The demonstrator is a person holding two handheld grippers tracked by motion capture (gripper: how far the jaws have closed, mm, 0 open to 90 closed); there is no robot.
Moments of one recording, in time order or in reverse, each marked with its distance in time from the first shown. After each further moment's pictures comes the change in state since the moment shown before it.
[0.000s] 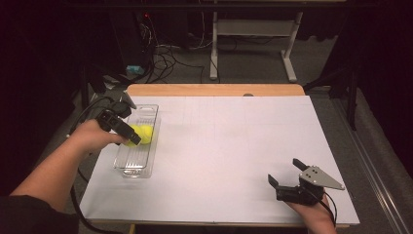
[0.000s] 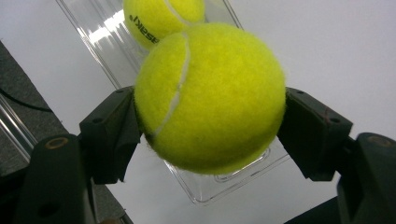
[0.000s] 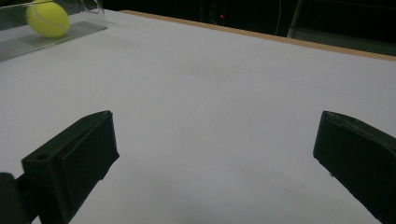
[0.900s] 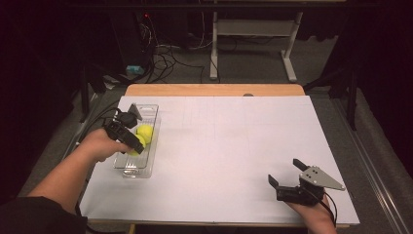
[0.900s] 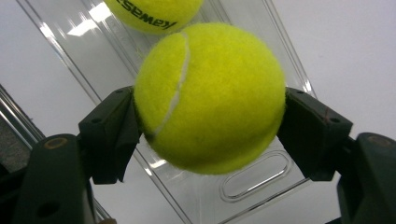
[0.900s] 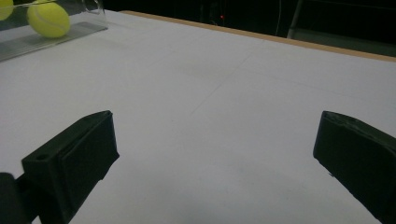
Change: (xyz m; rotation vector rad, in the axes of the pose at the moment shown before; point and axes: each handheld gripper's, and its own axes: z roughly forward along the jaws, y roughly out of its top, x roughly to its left) left arm -0.002 0.000 0.045 0.077 0.014 0.003; right arm 0.000 0.000 -0.001 -0.001 0.000 0.001
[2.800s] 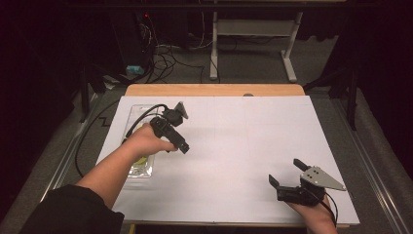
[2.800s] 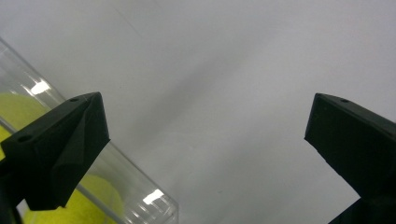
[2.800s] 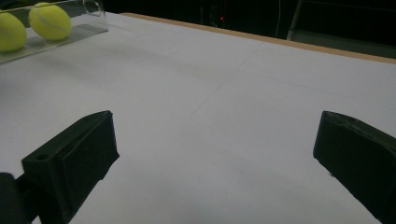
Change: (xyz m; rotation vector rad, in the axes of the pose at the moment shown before) left arm -0.101 0.068 -0.001 -0.076 -0.068 0.194; right arm -0.001 0.001 -0.002 -0.008 0.000 0.003
